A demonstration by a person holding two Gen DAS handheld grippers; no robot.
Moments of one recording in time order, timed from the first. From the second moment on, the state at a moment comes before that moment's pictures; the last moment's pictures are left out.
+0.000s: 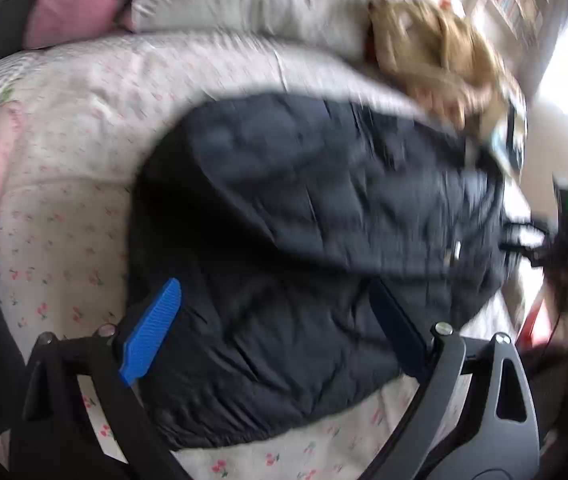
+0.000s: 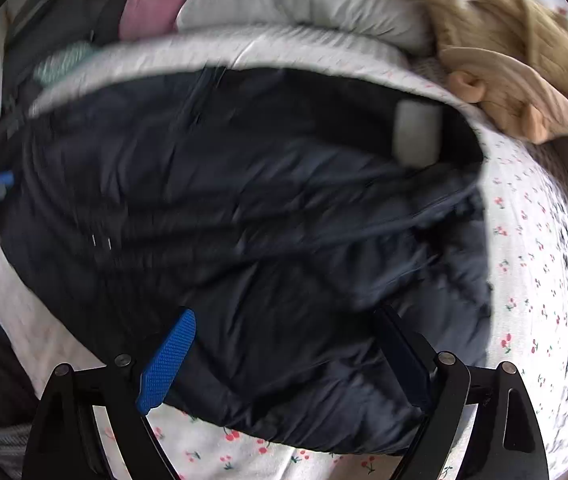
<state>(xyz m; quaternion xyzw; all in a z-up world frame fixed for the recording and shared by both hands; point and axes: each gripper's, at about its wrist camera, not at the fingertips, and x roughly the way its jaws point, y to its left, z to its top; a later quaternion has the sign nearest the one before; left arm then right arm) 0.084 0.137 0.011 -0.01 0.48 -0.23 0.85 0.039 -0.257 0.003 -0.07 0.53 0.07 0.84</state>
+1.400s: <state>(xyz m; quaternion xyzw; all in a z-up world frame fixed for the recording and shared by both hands) 0.166 0.186 -0.028 -0.19 0.44 -0.05 0.87 0.097 -0.376 -0.010 0.19 0.43 -0.08 0.88</state>
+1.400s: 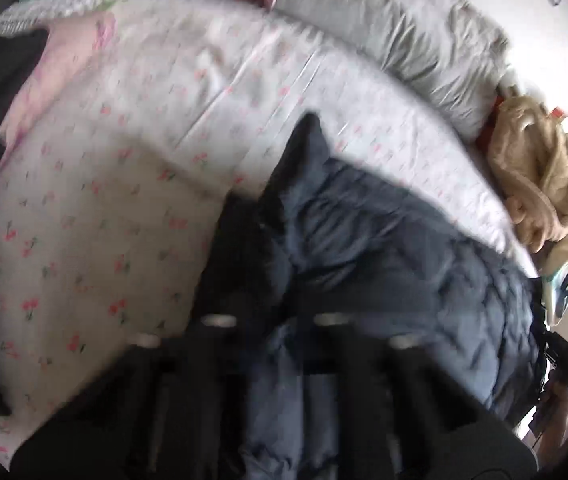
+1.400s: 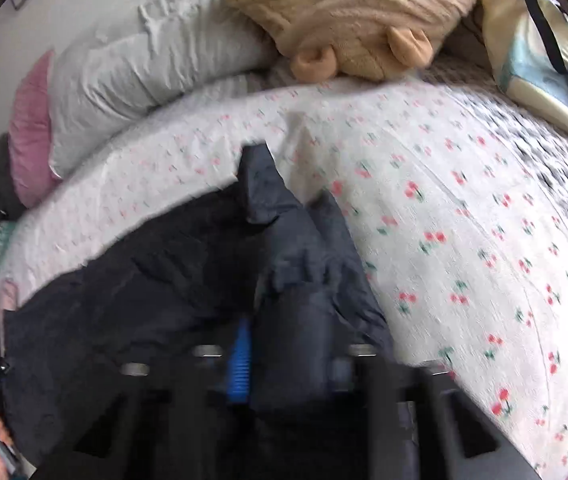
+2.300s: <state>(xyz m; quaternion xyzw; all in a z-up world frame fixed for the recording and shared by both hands) 0.166 0.044 -0.030 -0.04 0.45 -0.07 0.89 0.131 -0.204 -0.017 -0.02 0.44 0.02 0.90</state>
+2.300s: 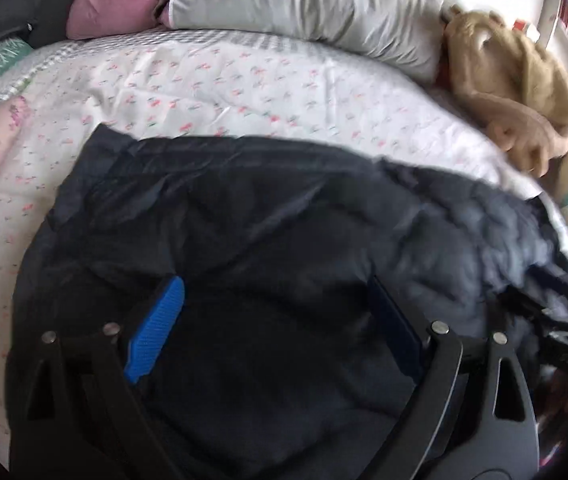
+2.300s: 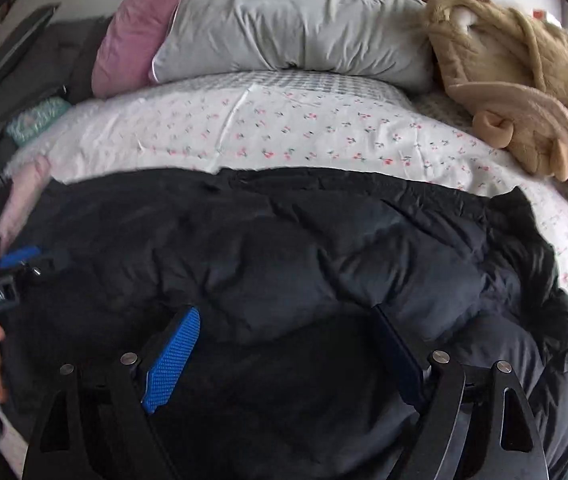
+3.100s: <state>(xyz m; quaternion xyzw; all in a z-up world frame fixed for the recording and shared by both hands) 0.068 0.218 -0.034 -0.34 0.54 0.03 0.77 0.046 -0.341 0.049 0.16 0.40 -0.06 0.90</state>
